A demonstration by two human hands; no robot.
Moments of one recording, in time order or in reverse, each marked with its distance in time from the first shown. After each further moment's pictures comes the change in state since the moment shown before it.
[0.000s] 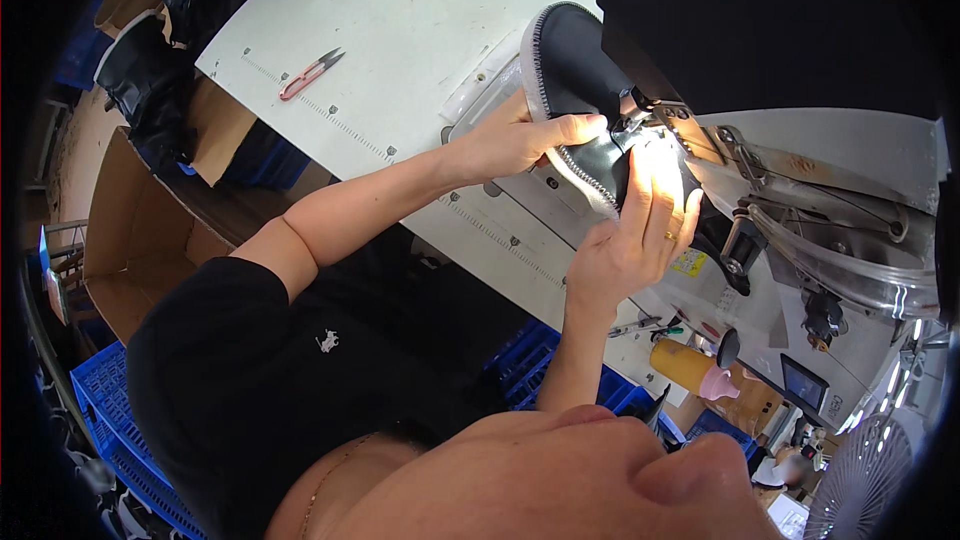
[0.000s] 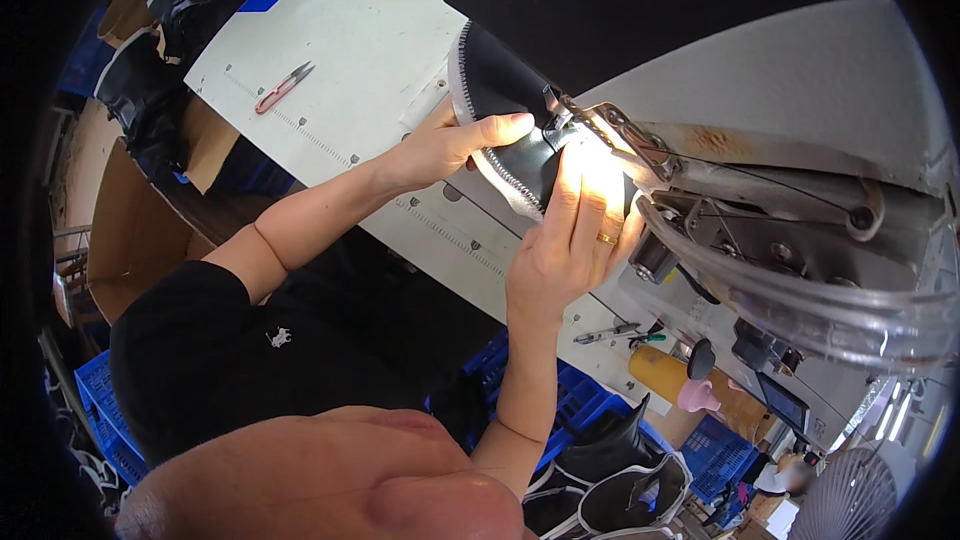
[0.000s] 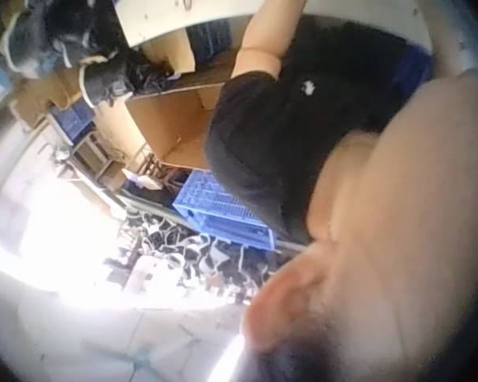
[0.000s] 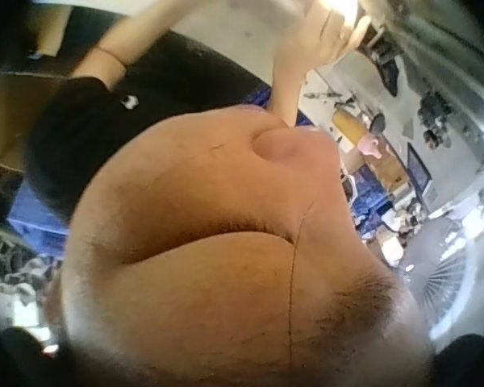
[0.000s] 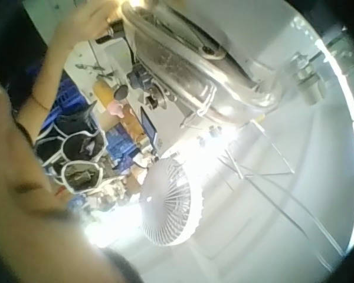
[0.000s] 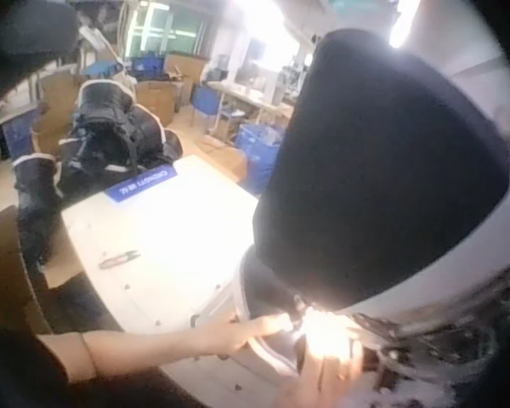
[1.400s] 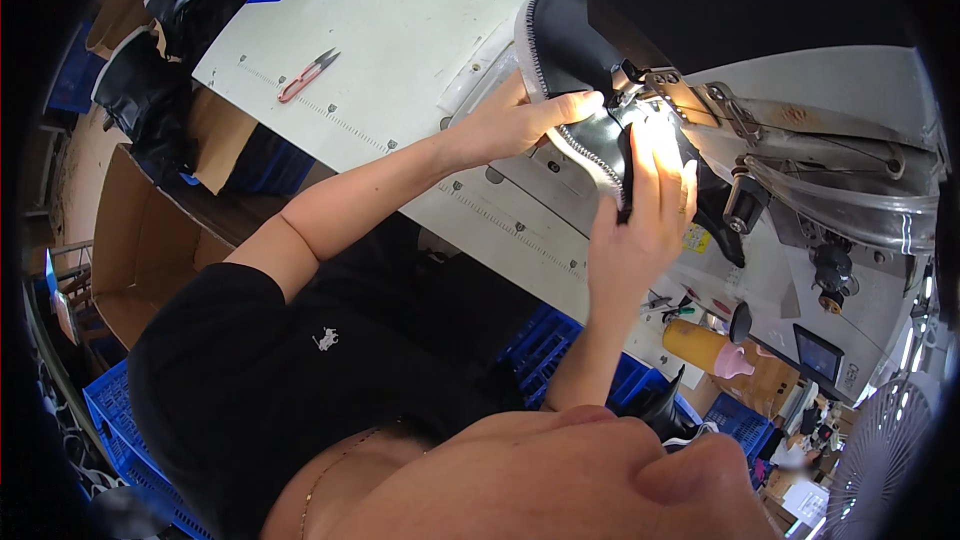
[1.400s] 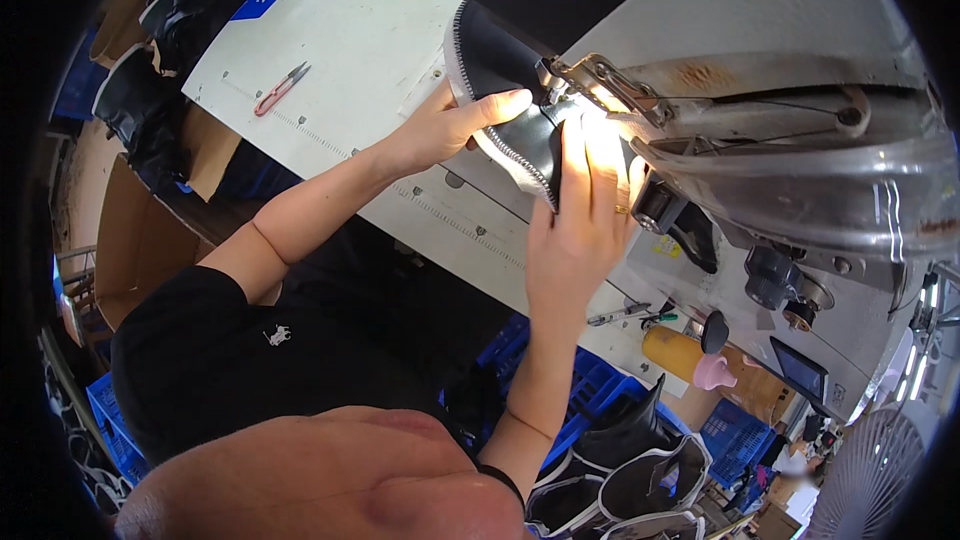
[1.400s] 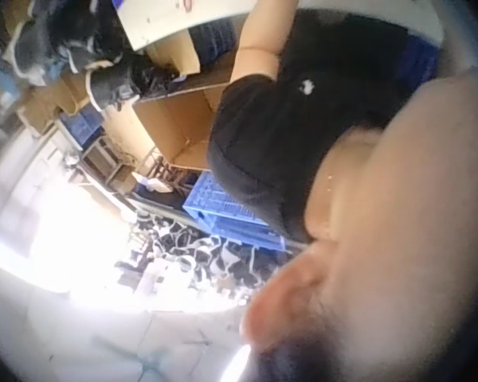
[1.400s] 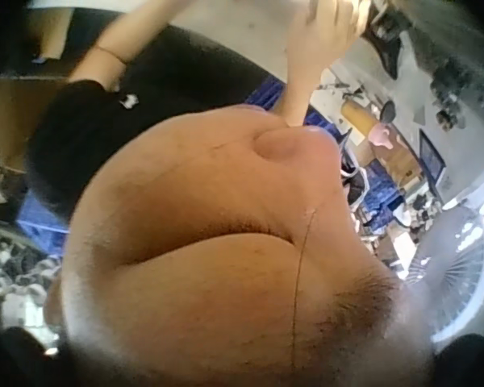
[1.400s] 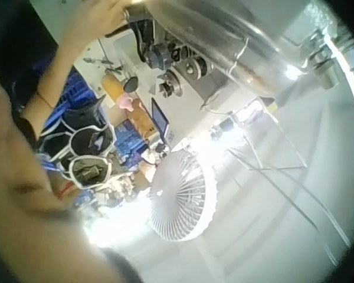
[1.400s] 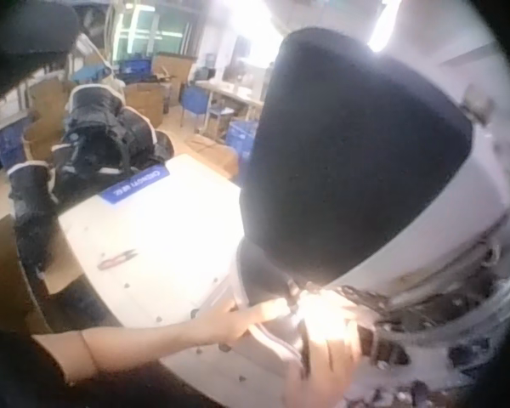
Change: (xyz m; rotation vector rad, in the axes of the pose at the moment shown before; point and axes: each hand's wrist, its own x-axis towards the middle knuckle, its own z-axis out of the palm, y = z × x) left_hand 0.001 -0.003 0.001 0.064 -0.019 0.009; right_hand -0.003 0.010 -0.019 0.114 -0.153 0.044
